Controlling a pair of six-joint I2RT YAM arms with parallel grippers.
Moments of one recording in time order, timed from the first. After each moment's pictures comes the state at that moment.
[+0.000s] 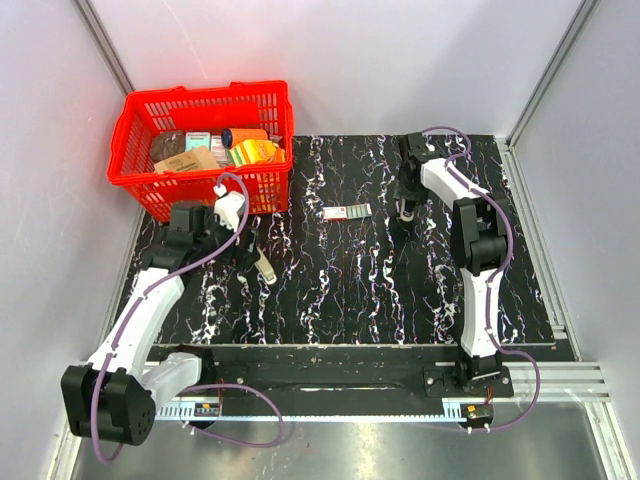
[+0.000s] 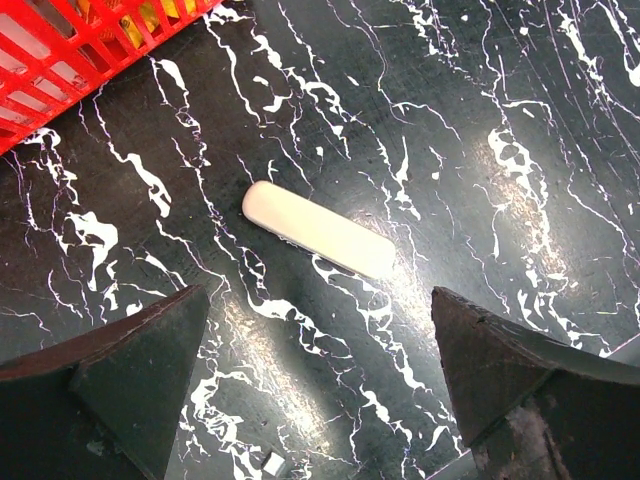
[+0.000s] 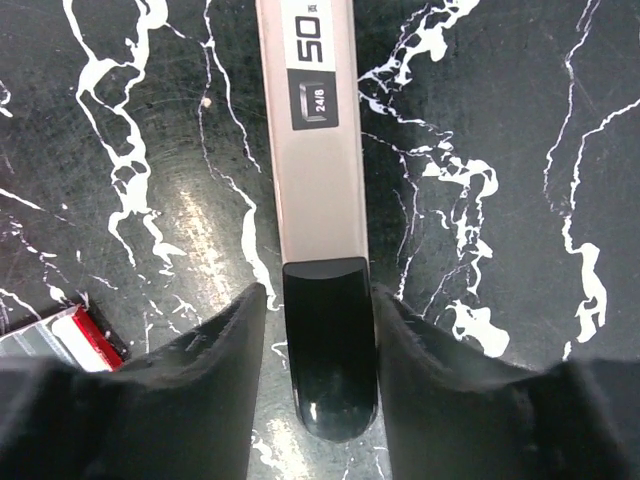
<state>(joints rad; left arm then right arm) -0.14 1.02 0.82 -0.54 0.38 0.21 0.23 2.22 1.81 -0.68 0.23 0.41</state>
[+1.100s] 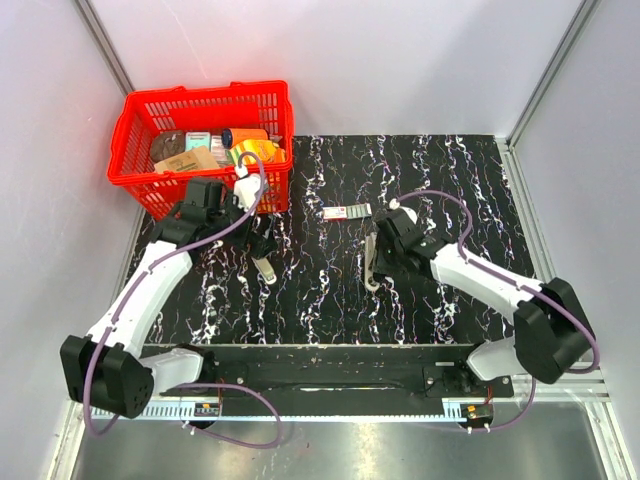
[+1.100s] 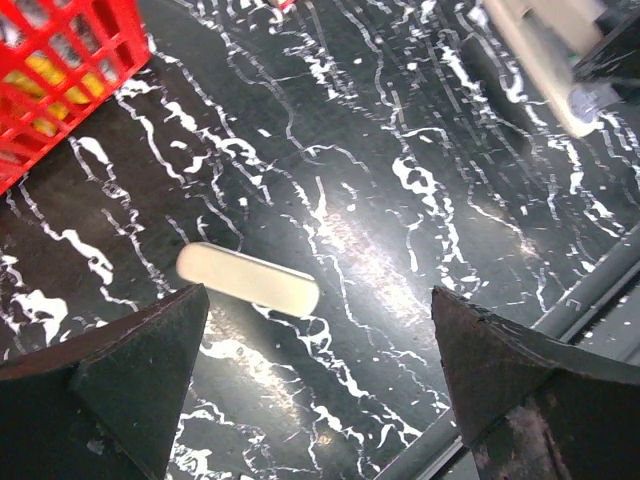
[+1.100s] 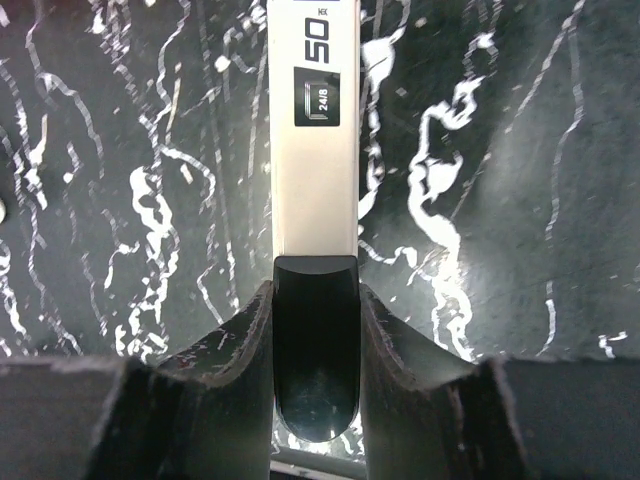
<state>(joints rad) -0.26 1.18 1.07 -0.66 0.42 0.19 0.61 1.42 0.92 -0.48 0.11 0.70</state>
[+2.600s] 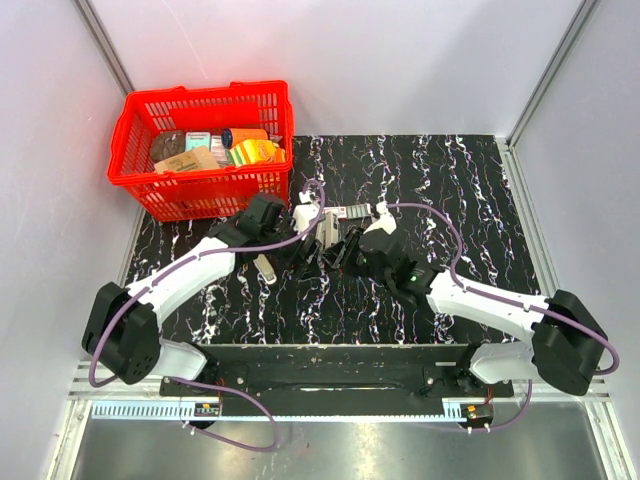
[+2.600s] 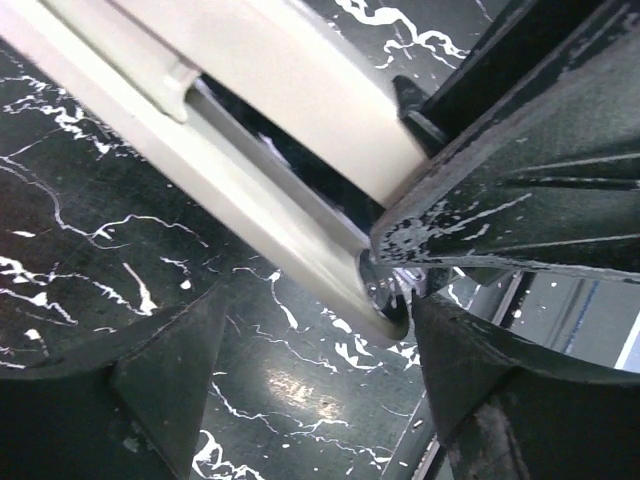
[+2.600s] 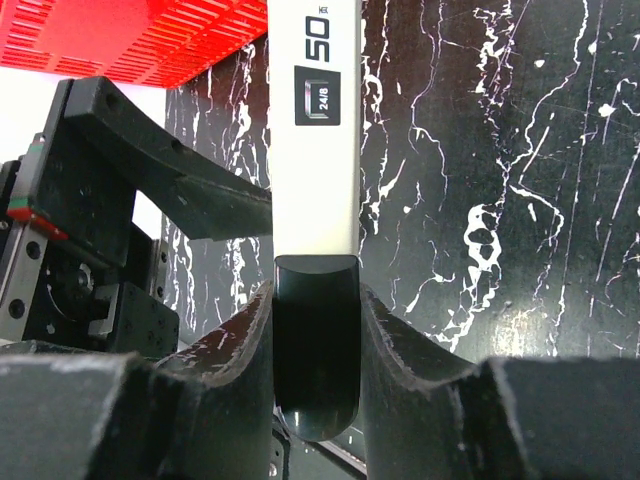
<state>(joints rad) -0.57 1.37 0.96 -0.41 0.52 0.13 0.92 1.30 0.79 0.06 0.22 1.06</state>
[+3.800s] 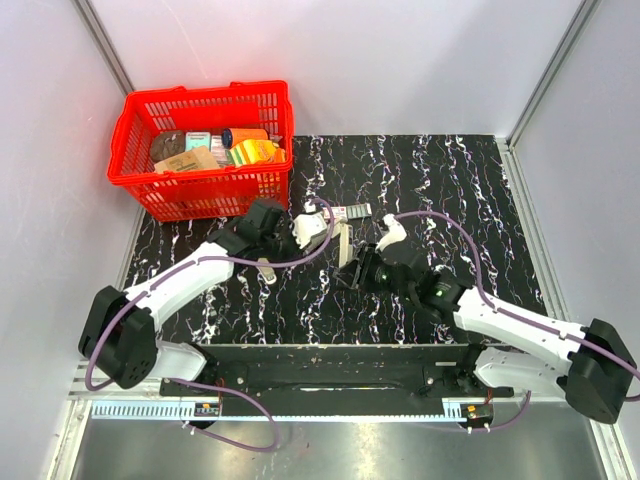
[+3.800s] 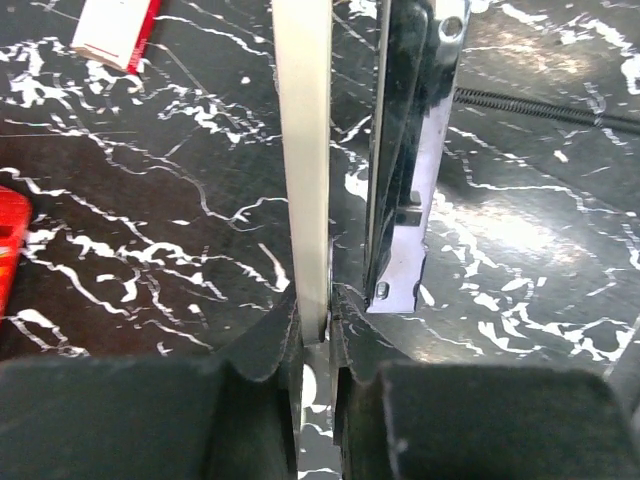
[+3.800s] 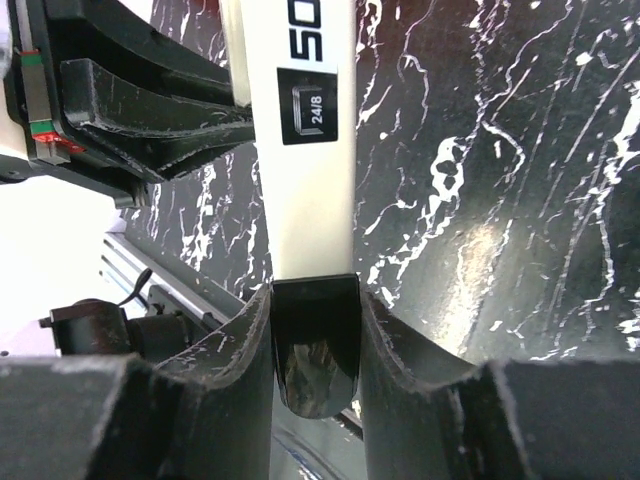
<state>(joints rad) -0.58 1.34 0.92 -0.39 0.33 0.43 0.92 1.08 0.66 -0.02 0.10 0.90</state>
